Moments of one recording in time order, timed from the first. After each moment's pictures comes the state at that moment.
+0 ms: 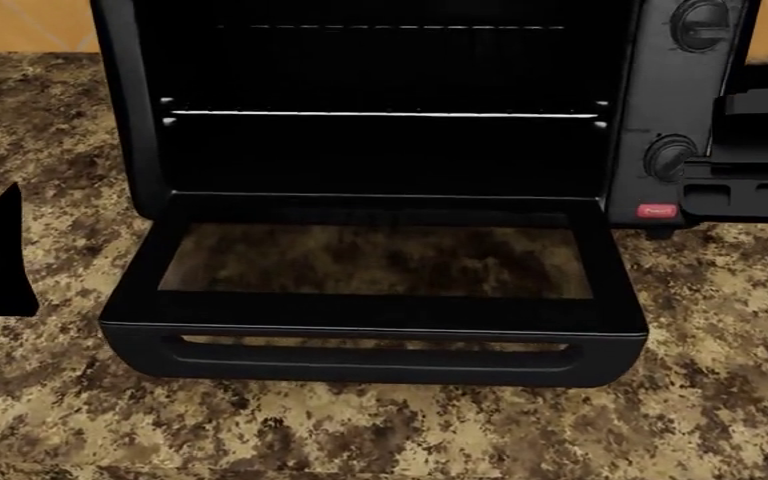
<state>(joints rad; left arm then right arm) -0.58 -0.39 -0.10 0.43 -0.41 -0.93 -0.01 0.81 0.69 0.23 -1.03 0.68 1.11 0.41</state>
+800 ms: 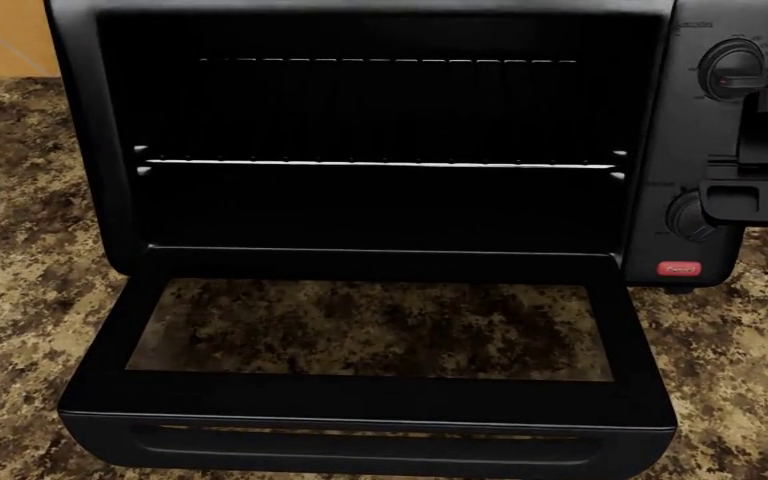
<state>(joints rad) -0.56 -0.74 0.19 0.09 0.04 -0.08 0.20 0.84 0.80 0.27 -1.03 0.91 1.07 0.58</state>
